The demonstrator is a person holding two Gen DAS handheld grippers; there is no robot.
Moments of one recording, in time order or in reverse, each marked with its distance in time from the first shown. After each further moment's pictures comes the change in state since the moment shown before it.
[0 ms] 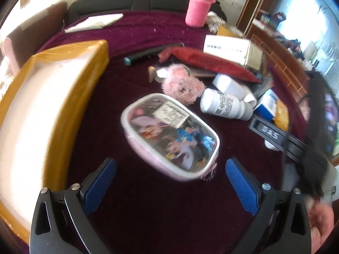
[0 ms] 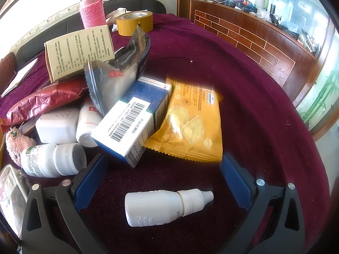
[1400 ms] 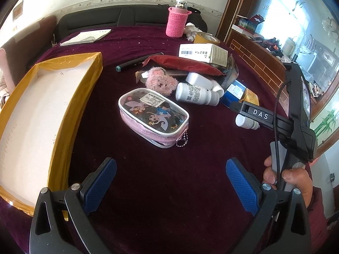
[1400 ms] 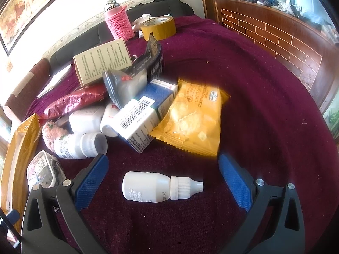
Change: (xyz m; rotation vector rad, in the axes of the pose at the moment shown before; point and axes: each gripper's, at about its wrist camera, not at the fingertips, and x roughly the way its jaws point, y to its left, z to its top) left arm -0.028 -0.025 -0.025 0.051 -0.040 -0.069; right arm -0.021 -0.037 -0.011 -0.016 -0.015 0.284
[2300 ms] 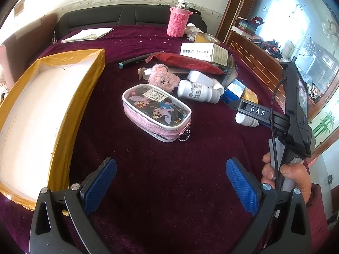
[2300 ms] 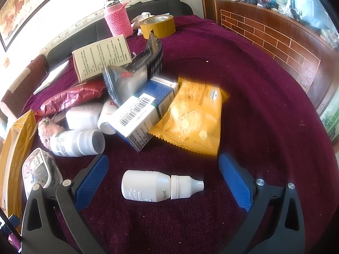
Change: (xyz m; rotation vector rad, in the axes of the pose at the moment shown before) left arm -0.005 0.008 -0.007 -0.010 -0.005 -0.015; right arm 0.002 0.000 0.001 -0.012 0.004 -0.027
